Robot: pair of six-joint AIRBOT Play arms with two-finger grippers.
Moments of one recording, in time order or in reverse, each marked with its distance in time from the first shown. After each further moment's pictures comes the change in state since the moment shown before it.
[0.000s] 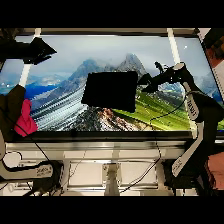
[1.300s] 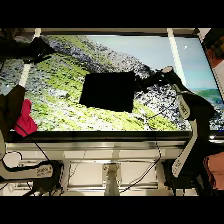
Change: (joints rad) left arm 0.000 0.000 0.000 0.000 0.000 0.000; right arm 0.048 -0.061 0.011 0.124 -0.006 0.016
